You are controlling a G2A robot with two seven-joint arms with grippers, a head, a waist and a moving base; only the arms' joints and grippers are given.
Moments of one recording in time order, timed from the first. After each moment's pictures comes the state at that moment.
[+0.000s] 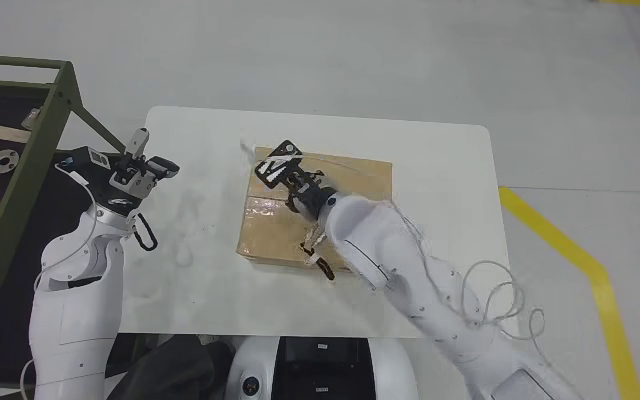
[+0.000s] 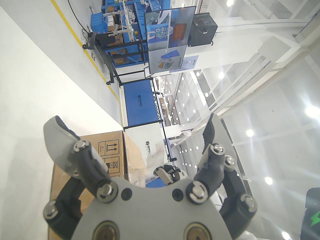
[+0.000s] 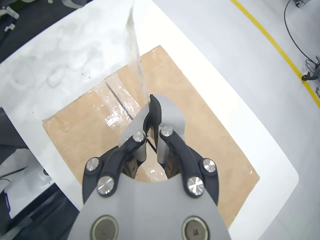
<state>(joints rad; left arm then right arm) 1.48 -1.10 -1.86 -1.58 -0.44 -0.26 -0.65 -0.99 -1.49 0.81 -1.89 -1.35 0.01 0.99</state>
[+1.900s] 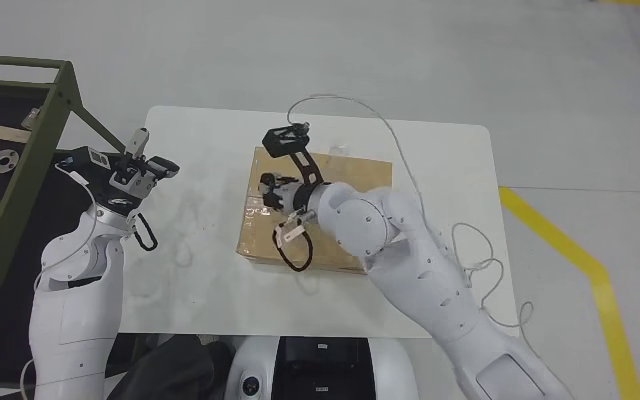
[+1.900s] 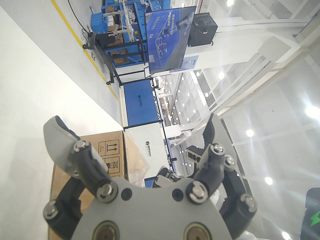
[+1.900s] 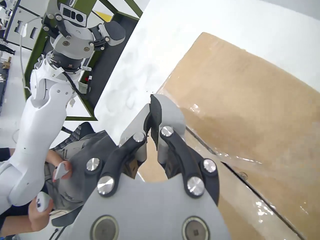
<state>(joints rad) 1.48 -1.10 -1.86 -1.58 -0.44 -0.26 -0.65 -0.89 -1.57 0.84 -1.67 -0.71 0.28 0.95</state>
